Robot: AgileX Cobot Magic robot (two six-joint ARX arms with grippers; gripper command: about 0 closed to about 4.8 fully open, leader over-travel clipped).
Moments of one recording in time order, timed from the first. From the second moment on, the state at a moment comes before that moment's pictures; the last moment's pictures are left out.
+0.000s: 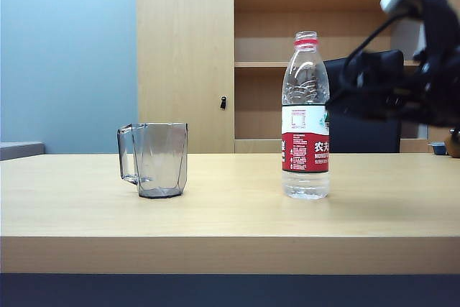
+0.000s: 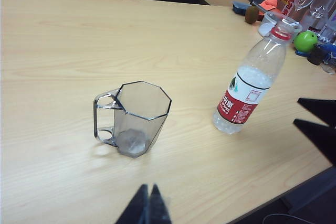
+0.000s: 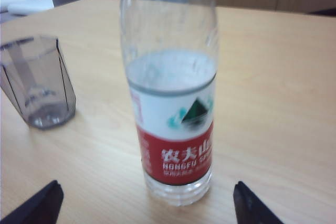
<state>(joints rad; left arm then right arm) 0.00 0.46 0.53 -0.32 0.56 -0.11 0.32 1.40 0.25 1.05 -0.15 0.00</state>
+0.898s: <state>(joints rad) 0.00 0.46 0.53 -0.36 0.56 -0.11 0.37 1.93 0.67 1.22 -0.17 0.01</state>
